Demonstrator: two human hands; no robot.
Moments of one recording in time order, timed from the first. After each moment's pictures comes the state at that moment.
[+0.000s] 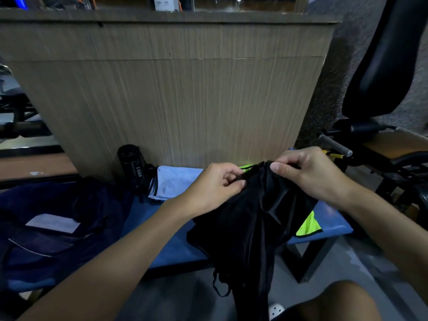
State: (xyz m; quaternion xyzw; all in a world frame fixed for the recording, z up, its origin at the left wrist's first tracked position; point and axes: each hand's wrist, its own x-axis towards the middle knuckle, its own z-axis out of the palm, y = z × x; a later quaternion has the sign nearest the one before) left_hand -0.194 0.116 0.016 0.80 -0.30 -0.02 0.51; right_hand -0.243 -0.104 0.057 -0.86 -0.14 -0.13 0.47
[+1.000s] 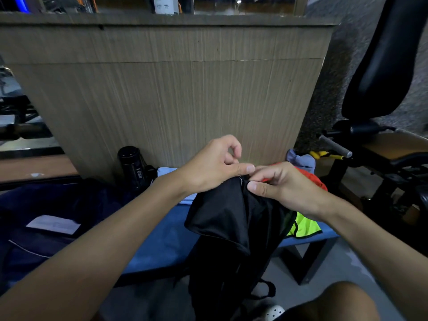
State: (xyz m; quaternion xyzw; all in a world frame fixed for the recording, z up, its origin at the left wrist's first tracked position) left_hand -0.197 0.120 0.074 0.82 -0.33 -0.04 0.47; right_hand -0.243 -0.075 0.037 -0.79 -0.24 0.00 0.56
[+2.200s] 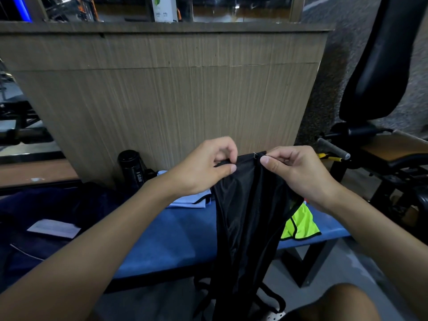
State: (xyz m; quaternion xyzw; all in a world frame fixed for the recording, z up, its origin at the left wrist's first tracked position) left_hand -0.205 0.134 0.084 0.83 -0.35 -0.01 0.43; right_hand -0.247 -0.082 0.064 -0.79 -0.11 -0.16 0.58
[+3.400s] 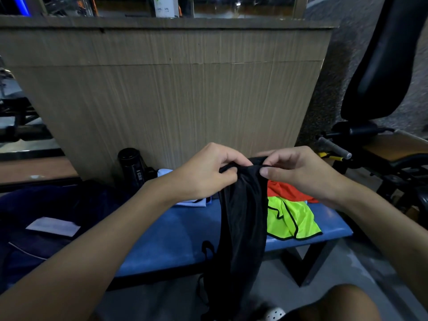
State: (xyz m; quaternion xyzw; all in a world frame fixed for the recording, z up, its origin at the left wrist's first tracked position) left_hand -0.216 0.131 0.084 0.81 -0.39 -0.02 0.43; right_hand -0.254 -0.083 0.077 -0.82 -0.13 -0.04 0.55
